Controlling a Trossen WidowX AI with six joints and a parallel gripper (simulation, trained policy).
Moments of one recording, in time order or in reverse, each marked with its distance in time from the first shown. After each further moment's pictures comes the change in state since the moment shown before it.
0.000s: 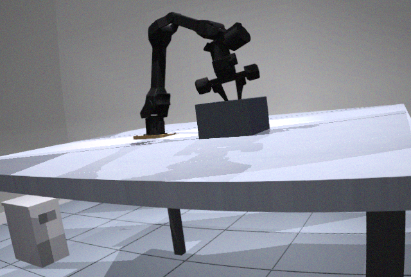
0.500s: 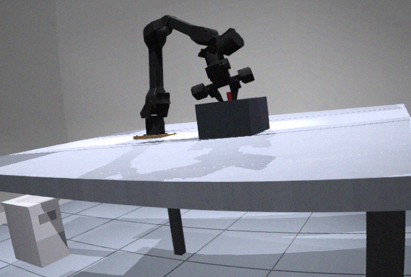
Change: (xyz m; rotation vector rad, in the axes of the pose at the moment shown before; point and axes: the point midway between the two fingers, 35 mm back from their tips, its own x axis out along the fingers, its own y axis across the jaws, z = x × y) arm 0.000 -0.016 -0.025 0.077 -0.009 0.040
